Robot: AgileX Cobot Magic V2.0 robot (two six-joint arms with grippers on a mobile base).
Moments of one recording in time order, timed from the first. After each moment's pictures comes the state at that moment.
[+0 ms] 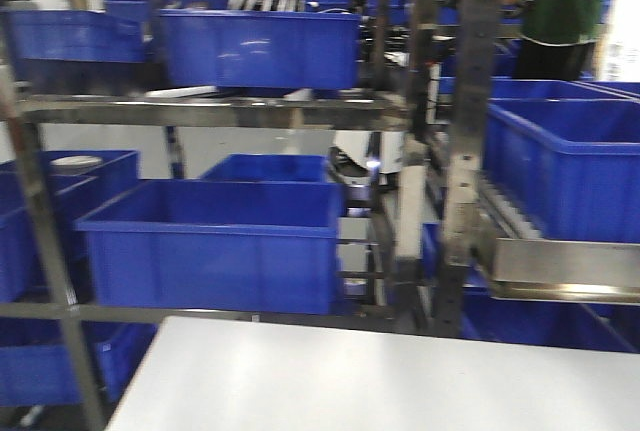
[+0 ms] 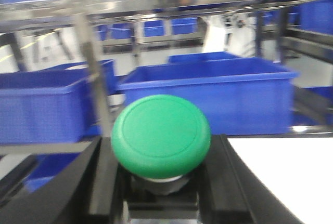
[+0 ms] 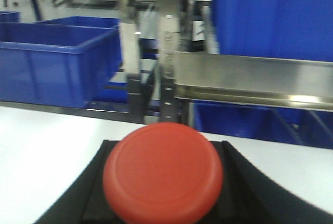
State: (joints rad) left arm -0.04 0.51 -0.38 0.45 0.07 -0.41; right arm 0.09 0.66 -0.47 -0.35 0.15 0.34
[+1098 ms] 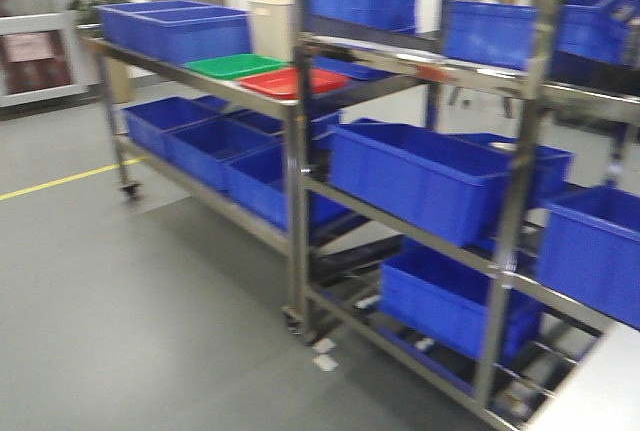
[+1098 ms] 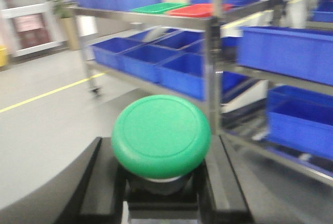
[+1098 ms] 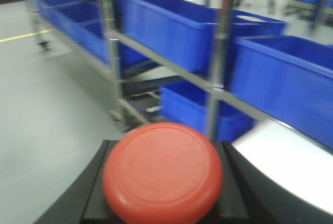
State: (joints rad) left arm -0.04 0.51 -0.38 0.45 0.07 -0.41; right arm 0.09 0.66 -0.47 -0.35 0.15 0.34
